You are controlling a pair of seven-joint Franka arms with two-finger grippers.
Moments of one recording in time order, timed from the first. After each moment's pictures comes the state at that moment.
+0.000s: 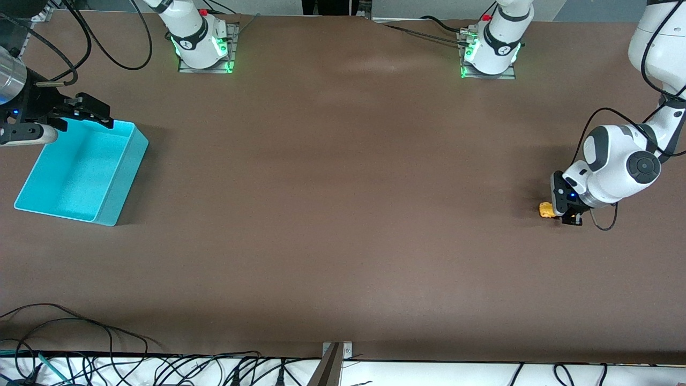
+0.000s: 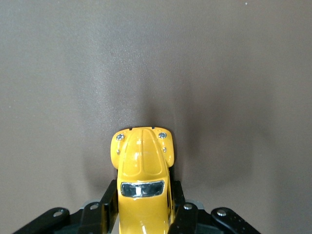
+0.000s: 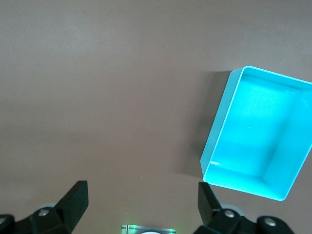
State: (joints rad) left arm 0.49 0.55 -0.23 -2.04 0.33 2.57 1.65; right arm -0.03 0.03 0.07 -1.59 0.01 1.51 -0.03
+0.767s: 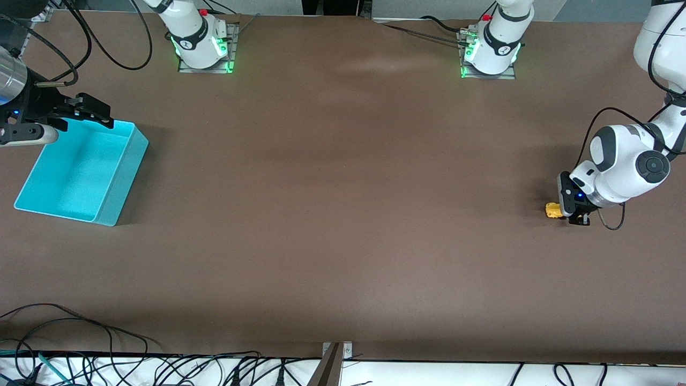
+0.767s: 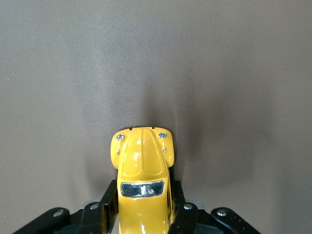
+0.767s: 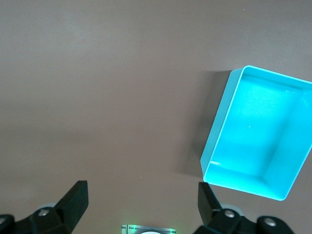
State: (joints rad) left arm 0.52 0.55 -0.23 -2.03 0.33 2.57 1.66; right arm -0.03 0.03 0.07 -1.59 0.01 1.51 -0.03
